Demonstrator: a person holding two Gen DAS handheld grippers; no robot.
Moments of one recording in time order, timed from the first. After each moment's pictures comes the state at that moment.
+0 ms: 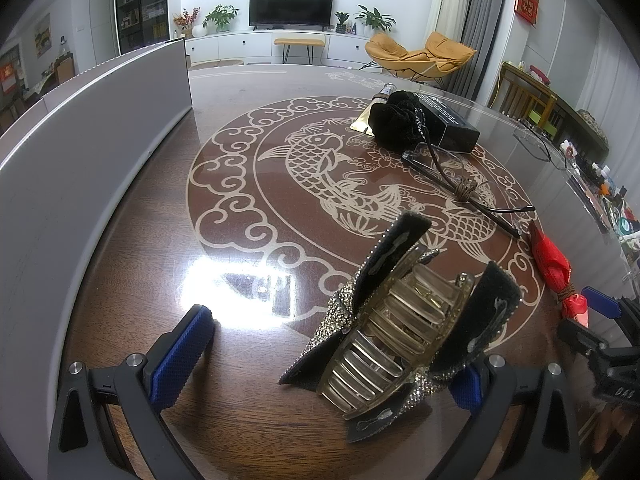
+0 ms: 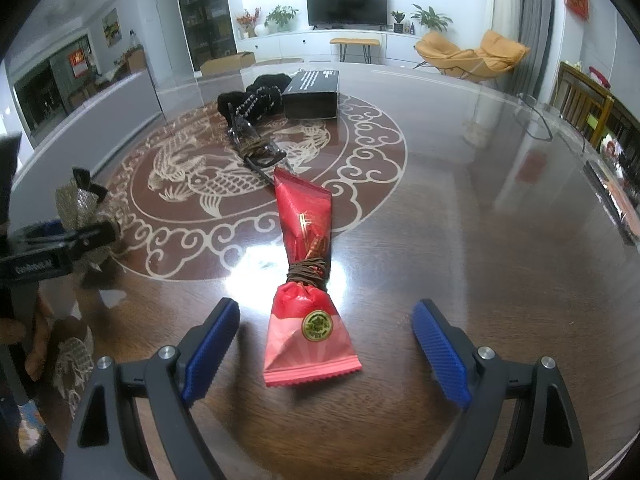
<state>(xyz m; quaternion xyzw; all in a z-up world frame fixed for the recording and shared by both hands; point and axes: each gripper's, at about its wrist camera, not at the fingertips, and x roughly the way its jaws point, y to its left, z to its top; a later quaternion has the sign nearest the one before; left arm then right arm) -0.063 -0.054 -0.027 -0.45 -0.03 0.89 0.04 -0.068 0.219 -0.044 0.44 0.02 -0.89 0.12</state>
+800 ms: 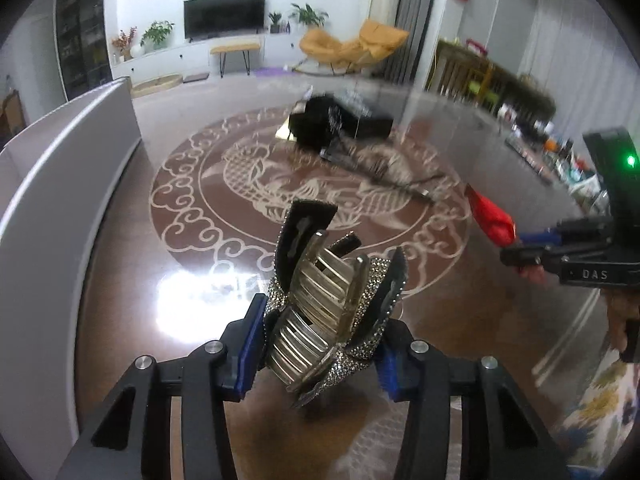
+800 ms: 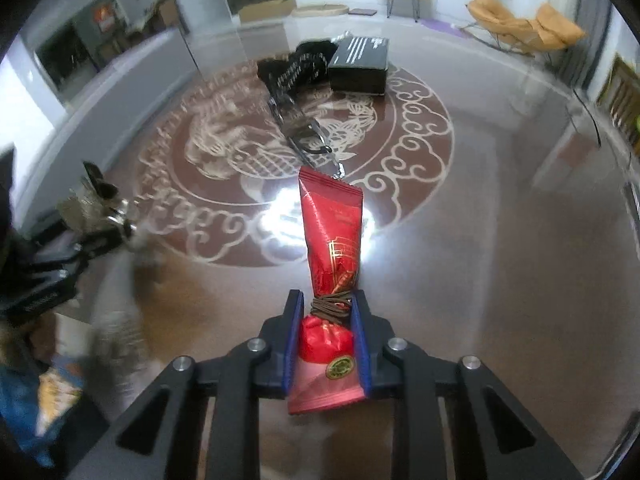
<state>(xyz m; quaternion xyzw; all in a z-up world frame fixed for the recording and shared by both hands) -0.022 -0.045 0.012 -0.43 0.01 0.89 0.15 -0.090 0.211 -0.015 0.54 0.03 -0.82 0.19</state>
